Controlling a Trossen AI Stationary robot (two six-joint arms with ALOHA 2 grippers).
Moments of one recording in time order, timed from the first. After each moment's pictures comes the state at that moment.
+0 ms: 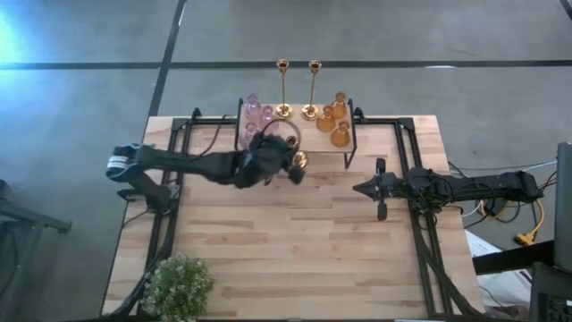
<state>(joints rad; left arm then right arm) -0.02 1.56 1.33 -0.18 -0.72 -0.40 -0.01 0.39 0.11 0.10 0.08 0.03</state>
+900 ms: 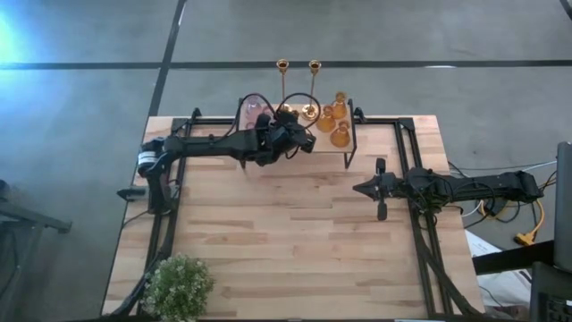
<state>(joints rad) 0.16 1.80 1.66 -0.48 -0.83 -0.54 -0.01 0.39 0.11 0.10 0.08 0.03</state>
